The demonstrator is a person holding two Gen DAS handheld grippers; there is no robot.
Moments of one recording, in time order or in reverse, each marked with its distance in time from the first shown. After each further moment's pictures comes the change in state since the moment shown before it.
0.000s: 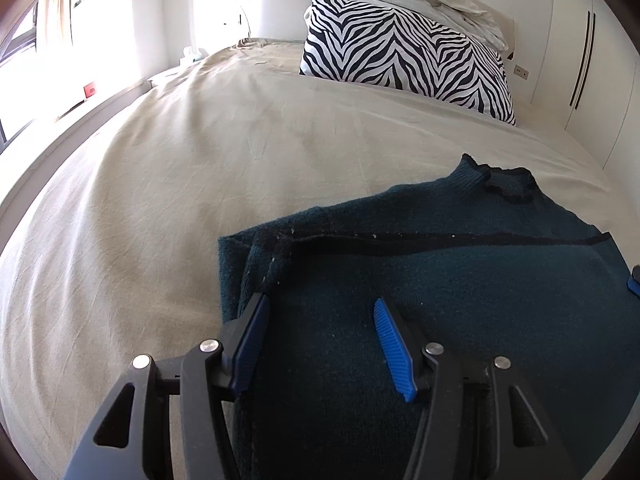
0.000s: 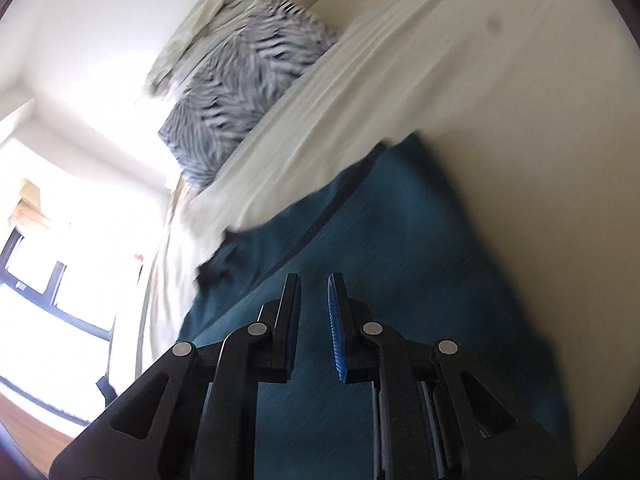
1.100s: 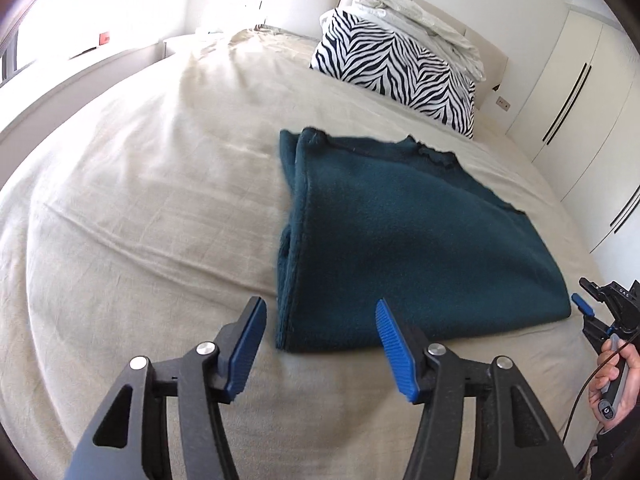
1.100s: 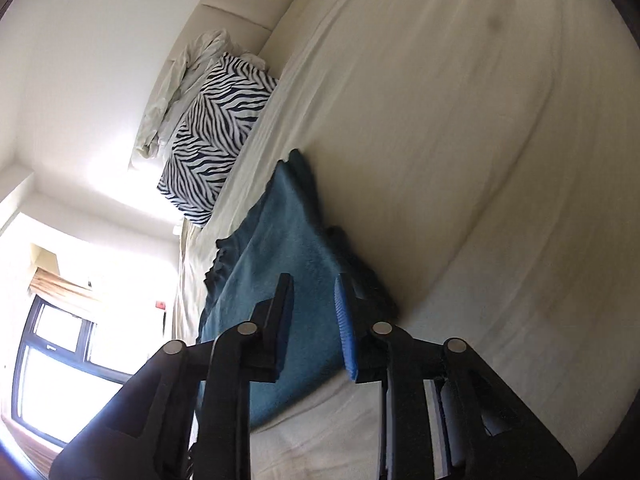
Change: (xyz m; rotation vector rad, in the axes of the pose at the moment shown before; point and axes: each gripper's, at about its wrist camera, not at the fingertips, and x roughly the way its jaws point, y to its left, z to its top) left arm -0.136 0.039 -0.106 -0.141 0.004 -0.173; right arm -0.145 -0.093 -0.055 0.238 -0.150 -0.002
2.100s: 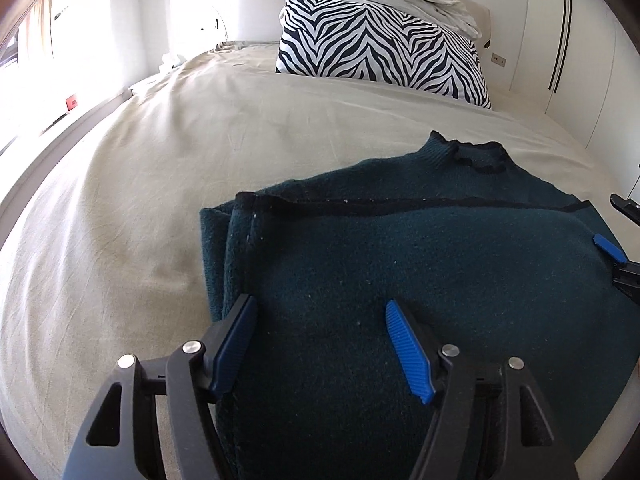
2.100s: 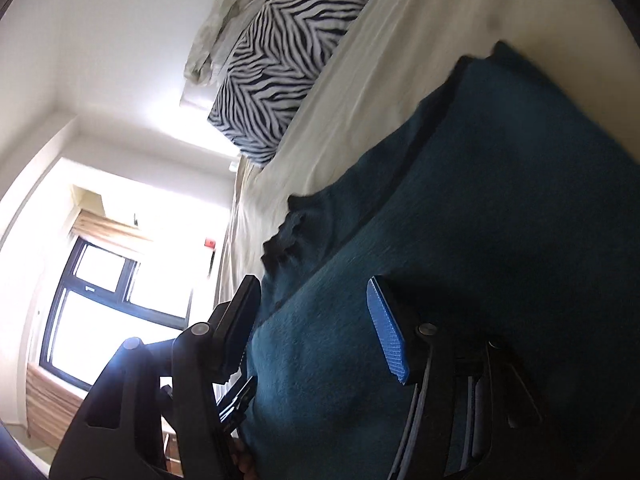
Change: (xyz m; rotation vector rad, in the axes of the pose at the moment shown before) left arm 0.145 -0.038 0.081 0.220 0.004 0.125; right arm 0.178 0.090 -0.017 -0.057 0.191 0.221
